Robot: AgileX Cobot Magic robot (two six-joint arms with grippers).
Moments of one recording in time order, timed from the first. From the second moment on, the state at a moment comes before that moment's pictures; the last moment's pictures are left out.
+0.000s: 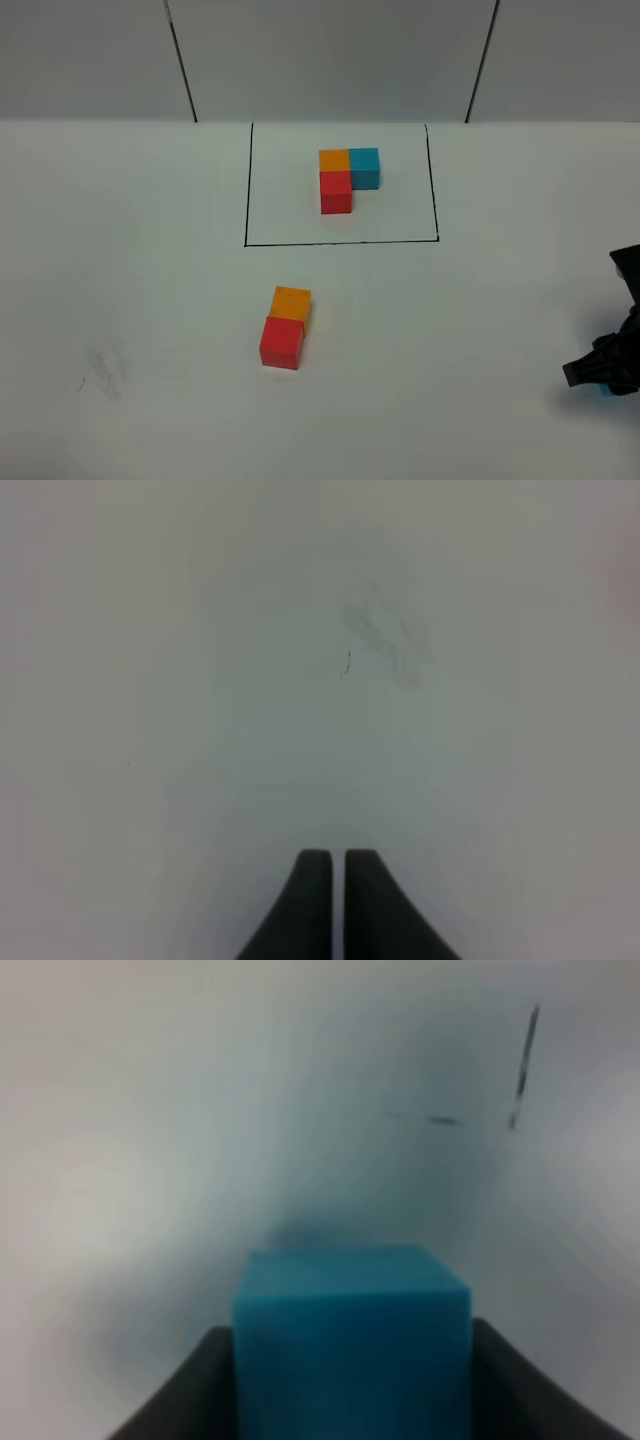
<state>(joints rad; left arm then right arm) 0.11 0.22 -0.51 -0.10 1.07 0.12 0.10 1.51 -0.61 -0.20 0.41 0.11</state>
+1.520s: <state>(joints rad) 0.11 0.22 -0.51 -0.10 1.07 0.12 0.38 1.52 -1.18 0.08 0.81 -0.78</state>
